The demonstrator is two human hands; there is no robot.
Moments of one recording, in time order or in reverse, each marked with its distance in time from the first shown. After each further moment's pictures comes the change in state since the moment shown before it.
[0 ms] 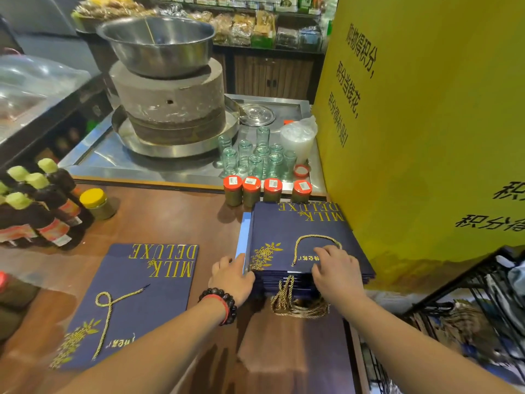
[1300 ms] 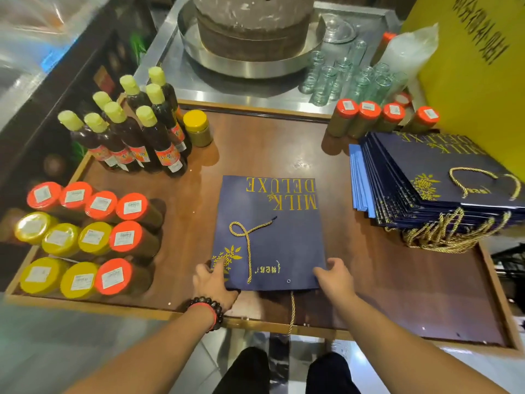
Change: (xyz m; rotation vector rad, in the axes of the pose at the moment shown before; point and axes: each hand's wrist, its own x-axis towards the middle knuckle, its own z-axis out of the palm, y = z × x) left_hand -0.069 -0.424 -0.052 0.016 -0.112 -0.261; right_hand -0.116 -0.342 0.170 0.684 -0.474 0.720
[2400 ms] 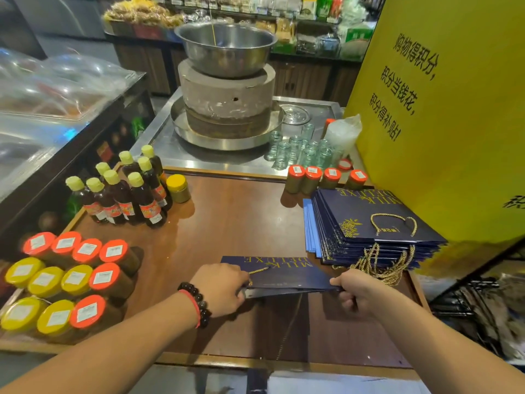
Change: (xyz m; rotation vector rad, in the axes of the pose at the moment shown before) left_hand -0.110 0.156 -0.111 0.641 0.099 0.774; right_hand -0.048 -0.008 -0.196 0.395 -0.199 0.227
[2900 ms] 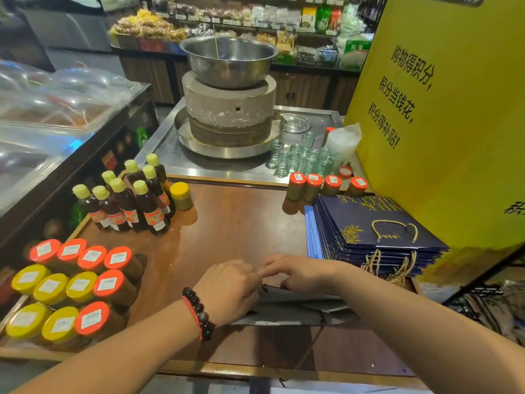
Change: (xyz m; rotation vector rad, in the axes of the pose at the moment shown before) left_hand -0.018 0.007 -0.021 -0.128 0.422 0.238; right_hand -0.070 -0.061 0.073 -1.281 -0.552 -0.988
